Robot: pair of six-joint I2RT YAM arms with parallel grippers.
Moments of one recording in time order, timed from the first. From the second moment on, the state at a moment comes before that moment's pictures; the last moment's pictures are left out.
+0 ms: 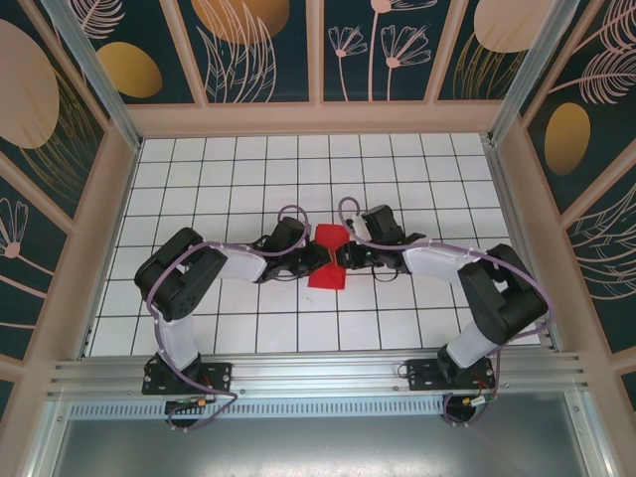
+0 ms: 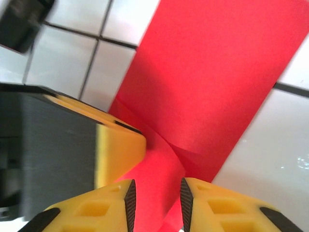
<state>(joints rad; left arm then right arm) -0.70 1.88 0.82 0.31 0.37 -1.10 0.58 1.56 0.76 -0.09 -0.36 0.36</state>
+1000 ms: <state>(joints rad) -0.70 1.88 0.81 0.32 0.37 -1.10 0.64 1.67 0.76 -0.15 -0.45 0.46</state>
